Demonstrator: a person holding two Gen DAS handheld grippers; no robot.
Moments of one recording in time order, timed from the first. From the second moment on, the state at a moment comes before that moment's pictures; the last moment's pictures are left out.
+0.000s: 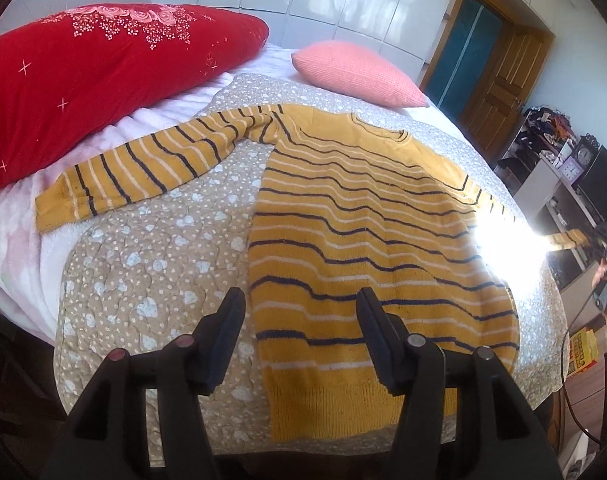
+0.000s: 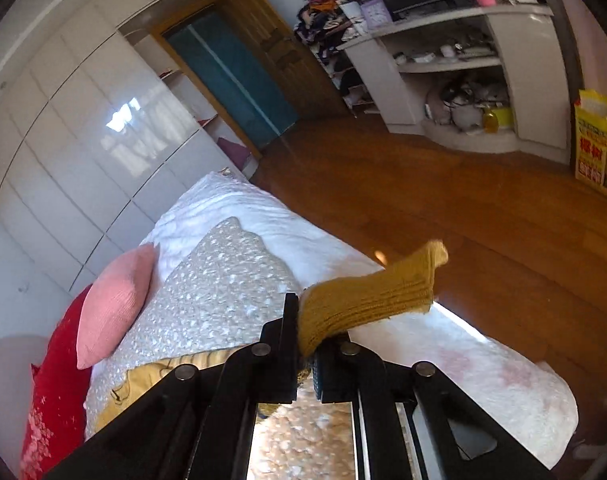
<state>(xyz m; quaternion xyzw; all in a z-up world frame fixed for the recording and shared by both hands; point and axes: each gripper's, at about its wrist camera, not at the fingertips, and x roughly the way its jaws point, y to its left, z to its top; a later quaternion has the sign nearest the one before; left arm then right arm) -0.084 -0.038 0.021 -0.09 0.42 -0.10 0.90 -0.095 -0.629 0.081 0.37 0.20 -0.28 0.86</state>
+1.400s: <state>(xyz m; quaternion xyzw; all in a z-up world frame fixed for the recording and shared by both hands) -0.007 0.200 -0.023 -0.23 0.40 0.08 0.89 0.082 -0.151 0.046 0.18 0.41 0.24 0.86</state>
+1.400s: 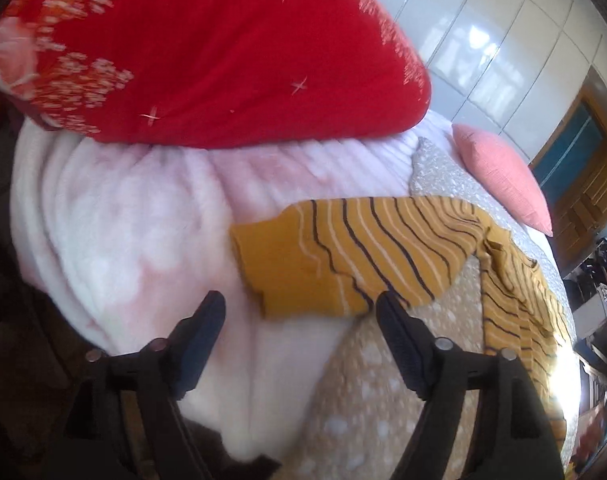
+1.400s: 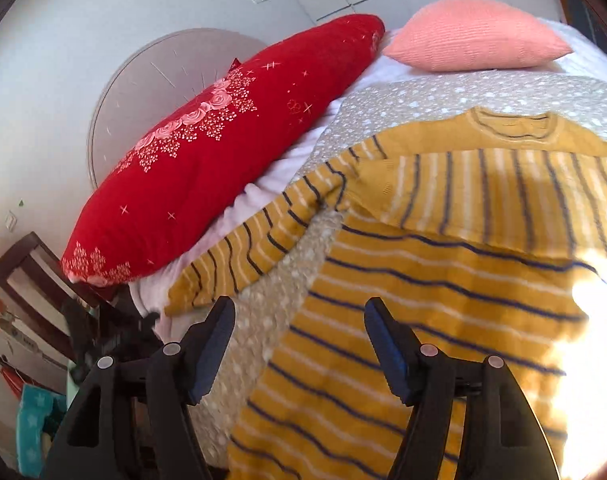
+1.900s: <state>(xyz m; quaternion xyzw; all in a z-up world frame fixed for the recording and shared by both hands) 0.045 0.147 0.051 -0.15 0.38 0.10 0.91 -0.035 -0.268 0.056 0.22 0.32 0.14 0.91</state>
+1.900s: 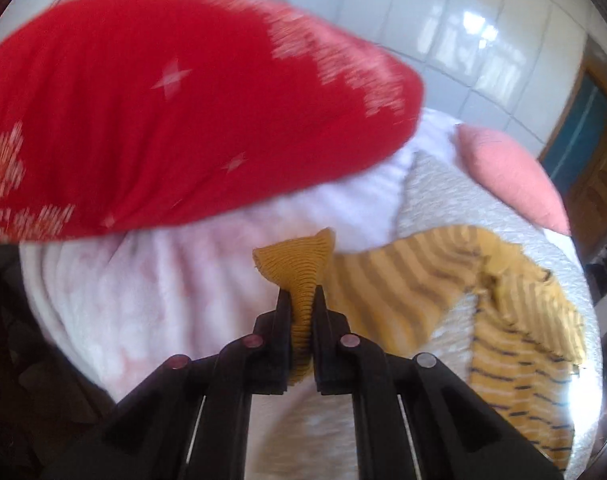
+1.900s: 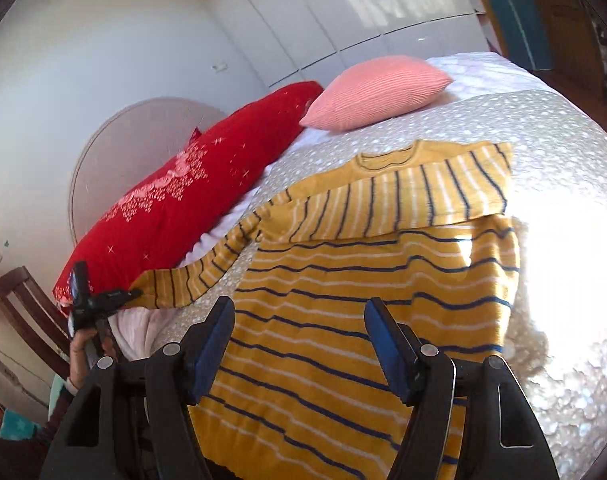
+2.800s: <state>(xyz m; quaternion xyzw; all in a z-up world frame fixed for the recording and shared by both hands) 0.152 -0.329 0.044 -0.02 0.45 -0.33 0.83 -0.121 -0.426 -0.012 0.37 0.28 0.02 0.88</state>
